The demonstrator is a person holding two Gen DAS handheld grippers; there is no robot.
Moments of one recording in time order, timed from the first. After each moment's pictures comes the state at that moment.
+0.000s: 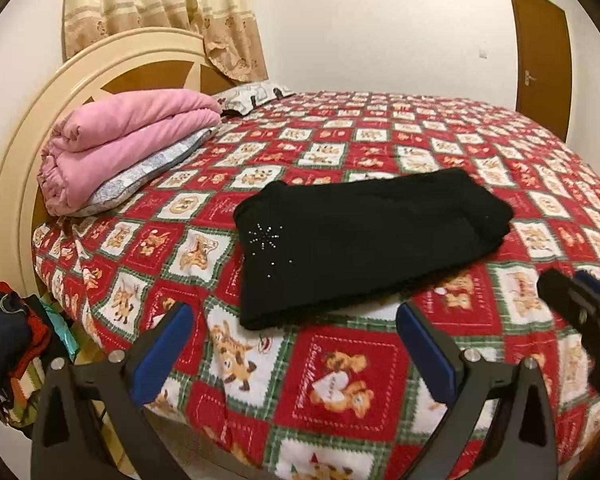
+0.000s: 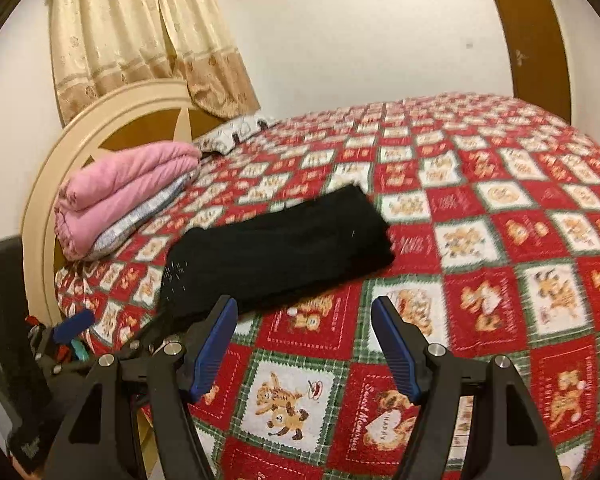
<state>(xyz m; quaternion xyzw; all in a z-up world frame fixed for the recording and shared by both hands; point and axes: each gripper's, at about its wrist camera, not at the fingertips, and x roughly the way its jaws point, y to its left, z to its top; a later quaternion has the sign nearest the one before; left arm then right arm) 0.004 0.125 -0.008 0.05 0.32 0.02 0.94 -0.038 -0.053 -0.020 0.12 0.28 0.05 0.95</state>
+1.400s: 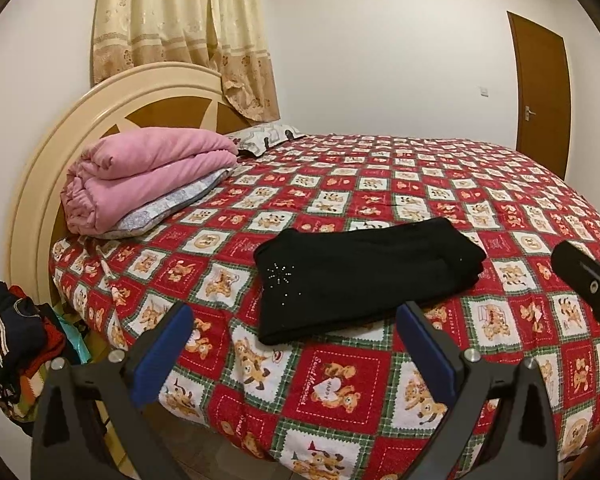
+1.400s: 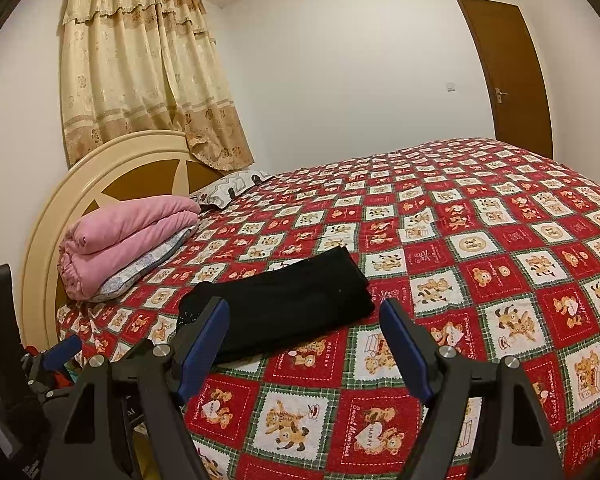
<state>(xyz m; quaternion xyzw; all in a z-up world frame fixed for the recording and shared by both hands) -0.038 0.129 0.029 0.04 0.26 0.03 0.96 -0.084 -0.061 0.022 0.12 0.19 0.02 0.97</state>
